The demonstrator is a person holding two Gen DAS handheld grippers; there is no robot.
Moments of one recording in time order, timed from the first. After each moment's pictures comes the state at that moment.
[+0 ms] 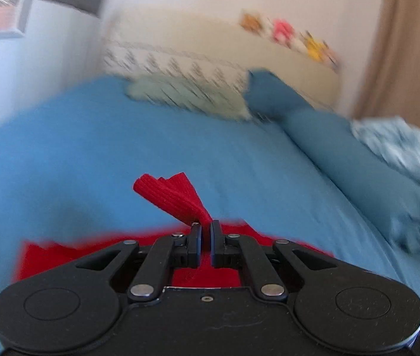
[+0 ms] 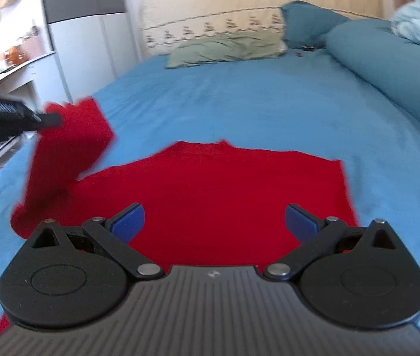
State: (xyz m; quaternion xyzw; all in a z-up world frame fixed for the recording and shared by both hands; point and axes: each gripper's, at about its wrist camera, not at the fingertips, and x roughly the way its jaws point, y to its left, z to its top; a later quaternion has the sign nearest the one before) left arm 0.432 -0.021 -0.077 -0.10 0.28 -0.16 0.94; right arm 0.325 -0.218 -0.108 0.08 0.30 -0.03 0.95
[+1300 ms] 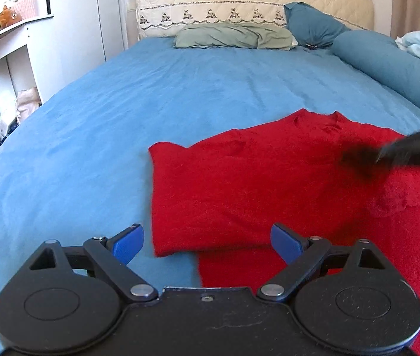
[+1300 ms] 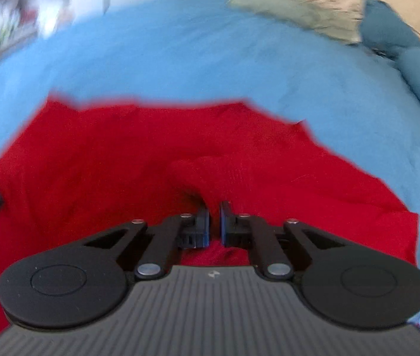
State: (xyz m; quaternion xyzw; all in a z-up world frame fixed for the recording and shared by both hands) left arm 0.387 0.078 -0.159 0.04 0.35 -0.06 0.93; right arm 0.451 -0.132 -0.154 -0.07 0.38 0.04 0.92
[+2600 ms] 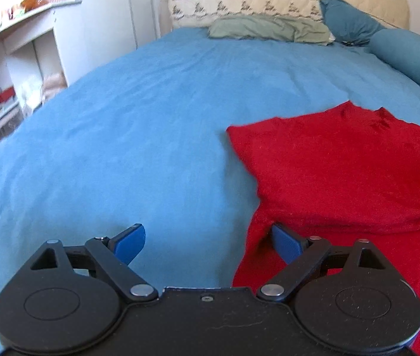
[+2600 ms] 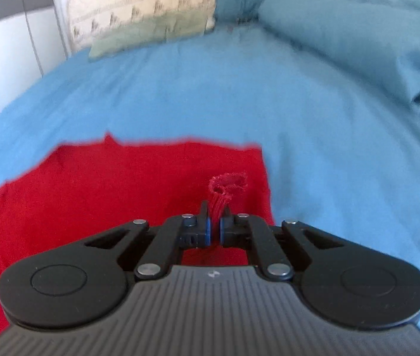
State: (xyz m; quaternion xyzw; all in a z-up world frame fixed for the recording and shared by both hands) left arm 0.417 0.087 -0.191 0.03 0.37 0.01 0.93; right arm 0.393 -0.313 -0.175 0.10 0.34 -0.13 0.92
